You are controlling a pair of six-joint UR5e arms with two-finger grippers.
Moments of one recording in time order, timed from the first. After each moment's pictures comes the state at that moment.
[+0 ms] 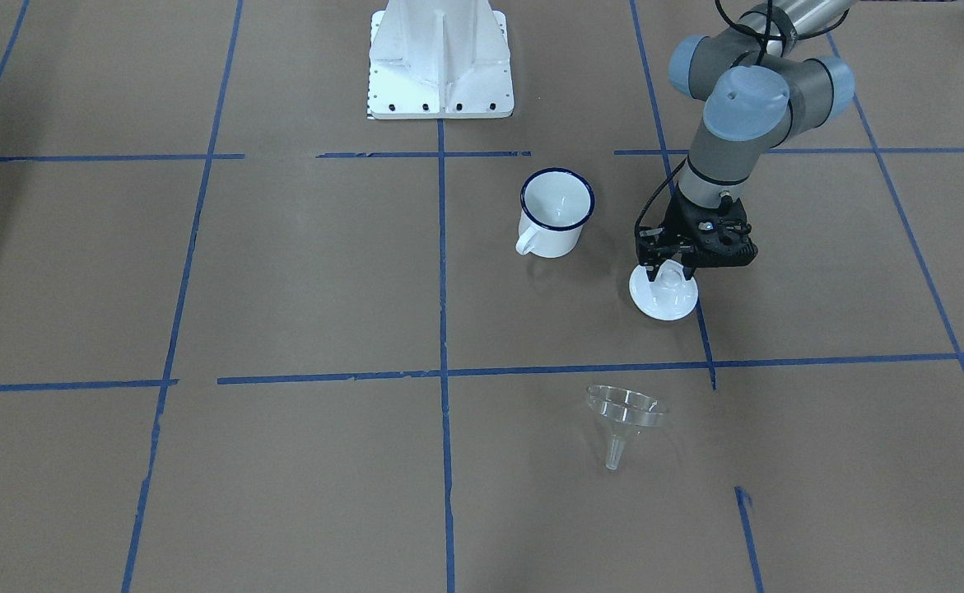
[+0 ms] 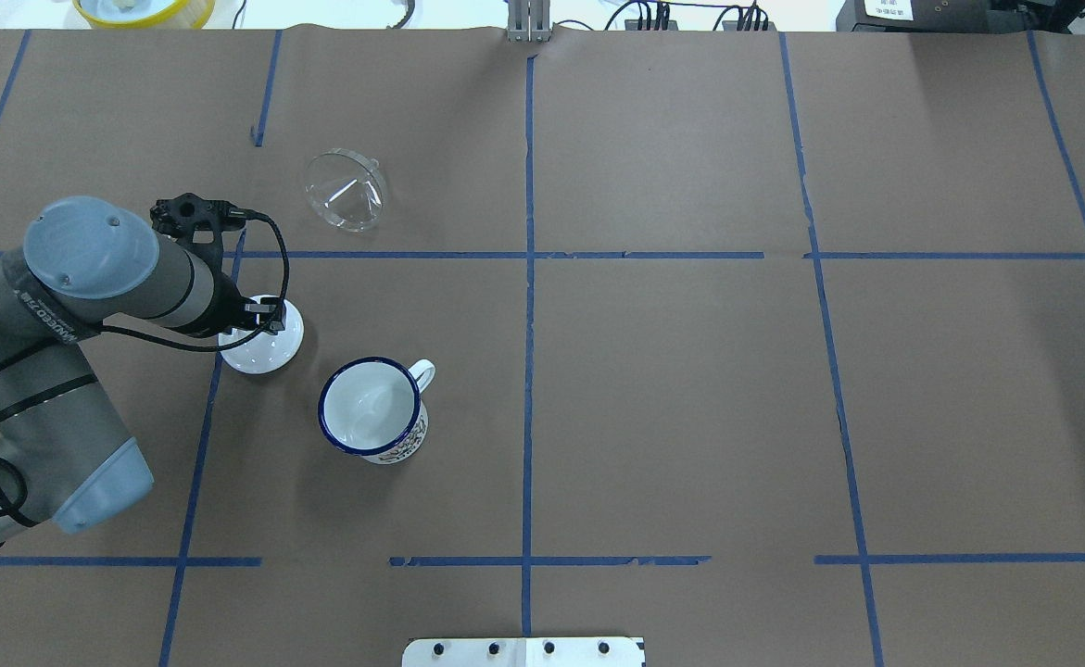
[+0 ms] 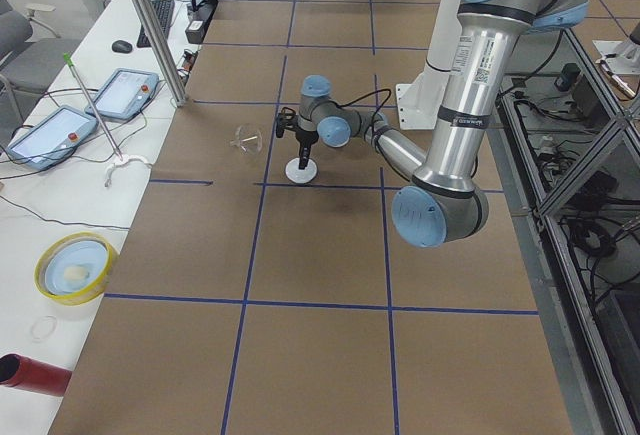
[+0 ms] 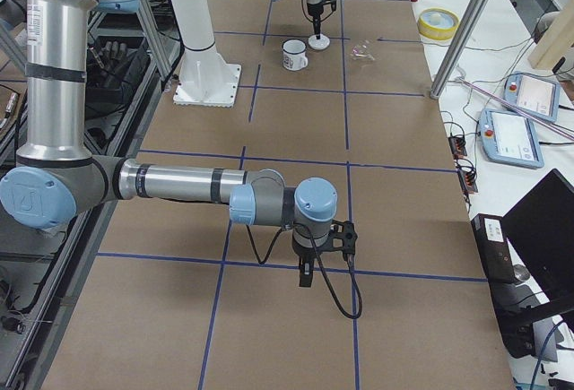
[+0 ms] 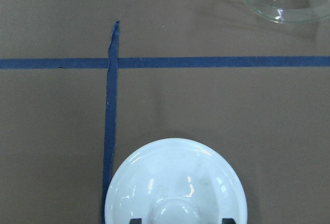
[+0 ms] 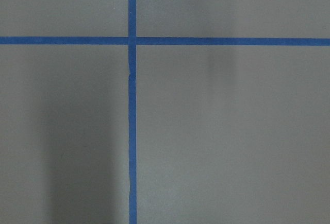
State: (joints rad) left arm -0.68 -1.84 -1.78 -1.84 -1.86 -1.08; right arm 1.57 -1.68 1.66 -1.57 2.29 0.01
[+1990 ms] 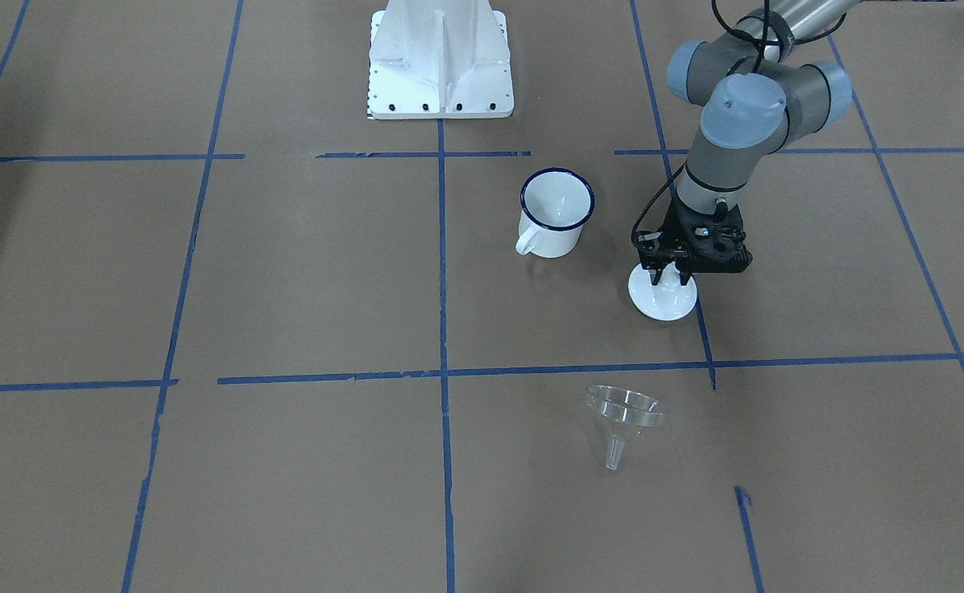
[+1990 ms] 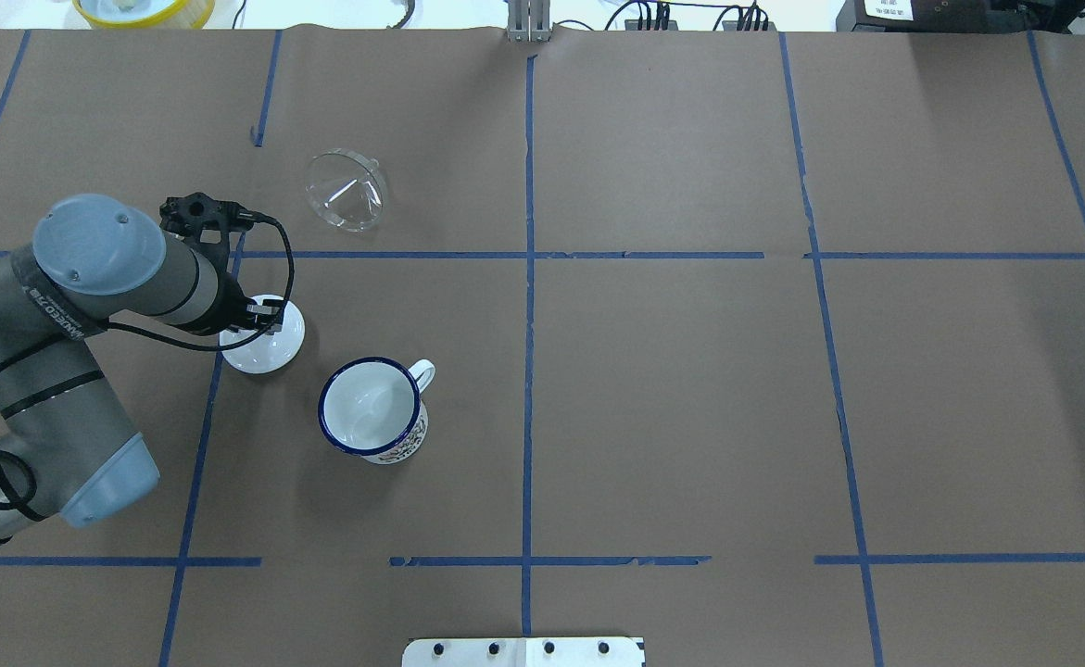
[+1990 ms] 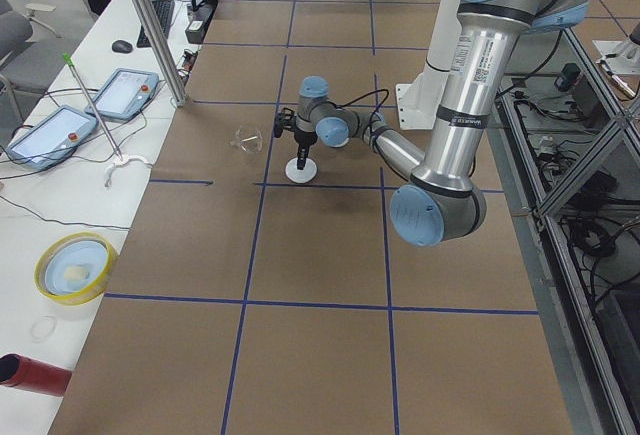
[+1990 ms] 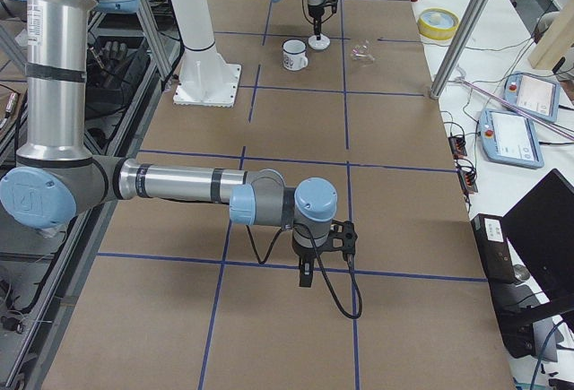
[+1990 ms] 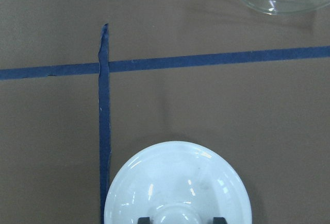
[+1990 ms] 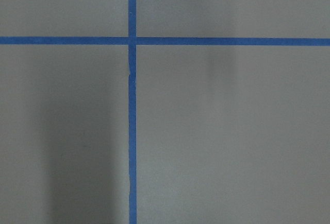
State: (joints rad) left arm -0.68 -1.85 -1.76 -1.83 -1.86 -1.02; right arm 1.57 -1.68 1.66 -1.57 2.29 0.01
